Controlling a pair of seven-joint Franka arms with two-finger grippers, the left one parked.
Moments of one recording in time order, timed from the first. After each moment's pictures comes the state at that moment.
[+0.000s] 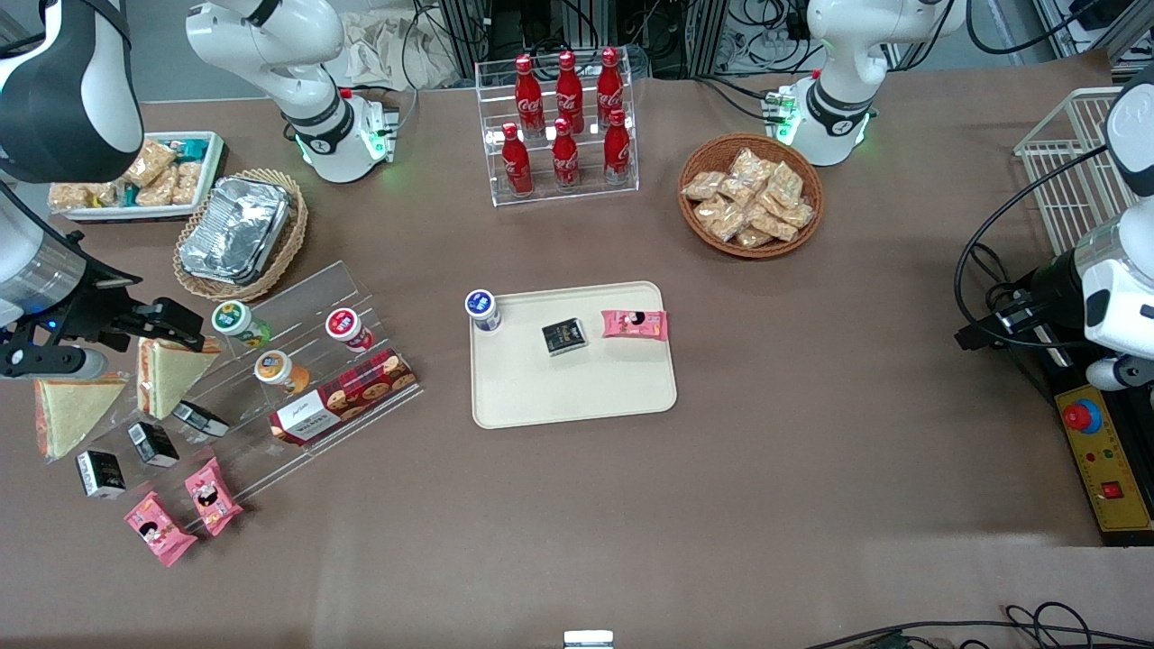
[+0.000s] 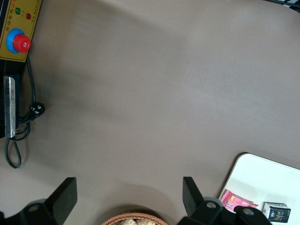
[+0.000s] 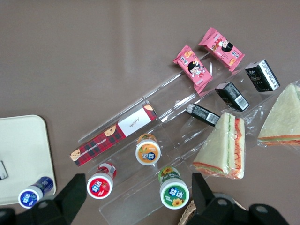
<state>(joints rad) 0.01 0.08 0.02 -1.61 -0.03 1.73 0.08</state>
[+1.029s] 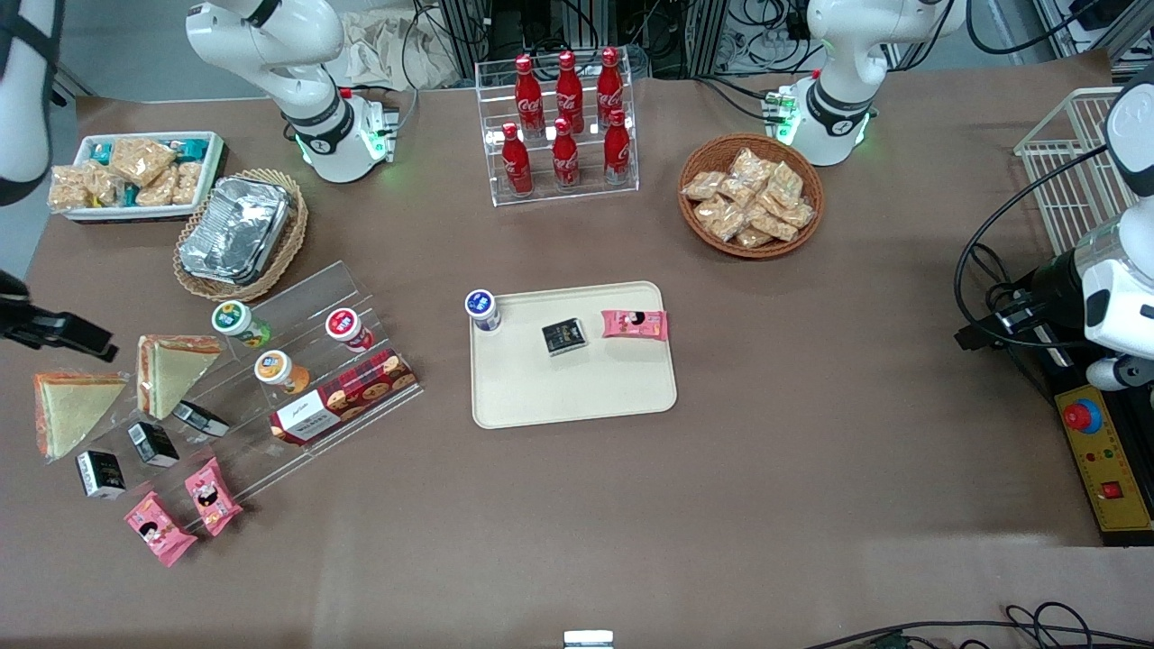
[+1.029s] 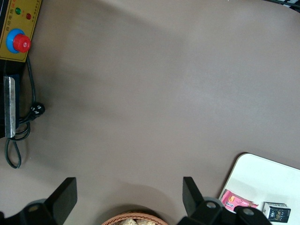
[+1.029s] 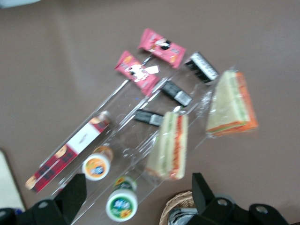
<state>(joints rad) 0.00 0.09 -0.20 -1.61 -0.04 1.78 0.08</state>
